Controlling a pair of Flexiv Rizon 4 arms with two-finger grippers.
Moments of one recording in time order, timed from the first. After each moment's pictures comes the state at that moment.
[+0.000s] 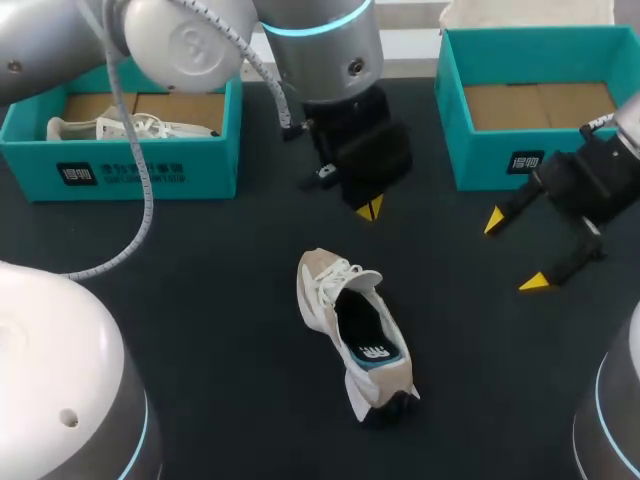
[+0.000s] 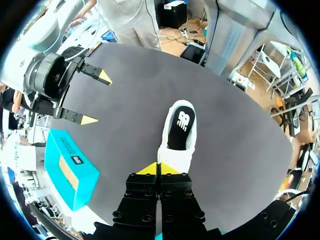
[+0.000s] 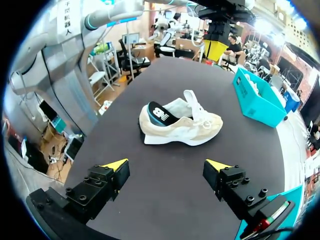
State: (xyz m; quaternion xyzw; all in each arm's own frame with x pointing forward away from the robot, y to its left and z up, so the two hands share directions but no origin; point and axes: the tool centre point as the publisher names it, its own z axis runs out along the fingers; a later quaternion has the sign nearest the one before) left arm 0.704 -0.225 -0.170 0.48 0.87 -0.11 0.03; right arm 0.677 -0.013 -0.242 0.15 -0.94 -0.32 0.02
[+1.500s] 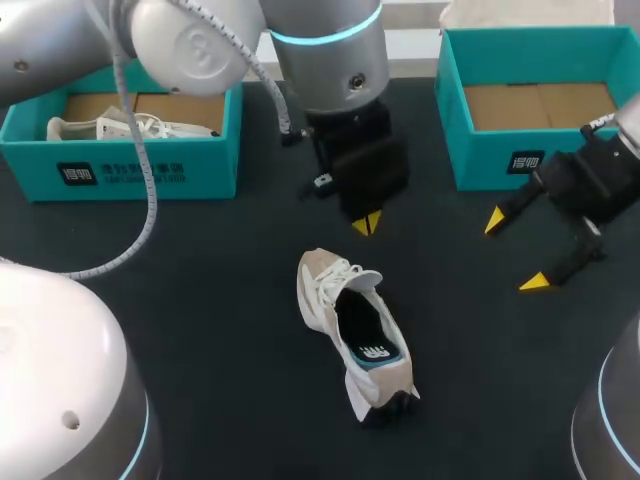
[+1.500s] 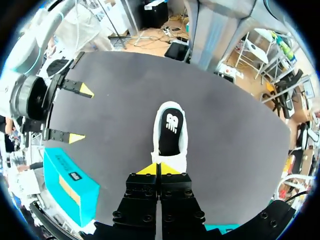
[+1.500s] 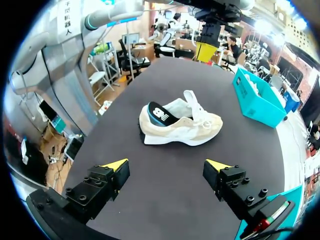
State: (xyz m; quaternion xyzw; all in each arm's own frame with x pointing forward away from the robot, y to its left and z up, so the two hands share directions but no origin) left arm 0.685 -0.223 -0.180 0.55 0.83 -0.09 0.01; right arm 0.677 -0.013 -0.242 0.15 -0.94 -0.32 0.02
